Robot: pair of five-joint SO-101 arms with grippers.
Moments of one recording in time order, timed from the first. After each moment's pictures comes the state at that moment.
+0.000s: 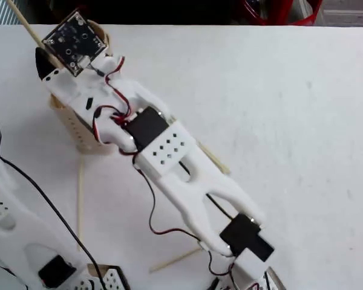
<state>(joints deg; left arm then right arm) -49.1 56.5 -27.3 43.3 2.2 -50.6 6.3 -22.0 30.4 9.3</state>
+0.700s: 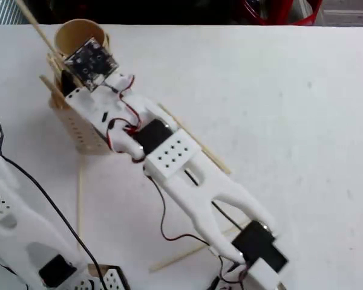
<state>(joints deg) -47.9 56.5 -27.3 43.3 2.3 -48.1 -0.2 0.3 20.8 8.9</state>
